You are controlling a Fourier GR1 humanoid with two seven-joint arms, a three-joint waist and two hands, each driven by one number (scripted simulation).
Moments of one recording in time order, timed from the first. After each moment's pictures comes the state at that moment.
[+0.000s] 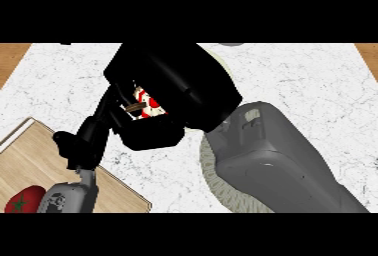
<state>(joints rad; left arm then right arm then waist) -0.15 0.07 -0.05 -1.56 -0.03 0.06 0.11 -1.02 -0.07 0.40 -1.57 0.40 0.19 0.39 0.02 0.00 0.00</state>
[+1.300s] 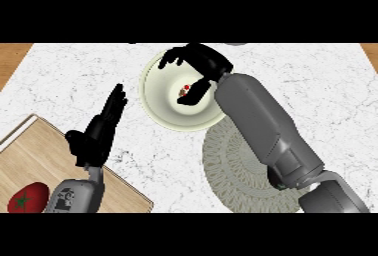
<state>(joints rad) -0.18 0.05 -0.06 -1.50 -0.06 0.06 0.06 -1.17 -0.02 0.19 -0.50 0.51 0.11 -0.33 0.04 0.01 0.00</state>
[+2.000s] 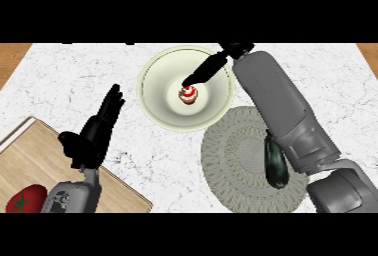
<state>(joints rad) -0.16 0.05 -0.05 -1.54 -0.05 0.05 0.09 -1.26 -0.07 -0.07 -0.42 0.29 0.20 -0.42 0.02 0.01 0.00</state>
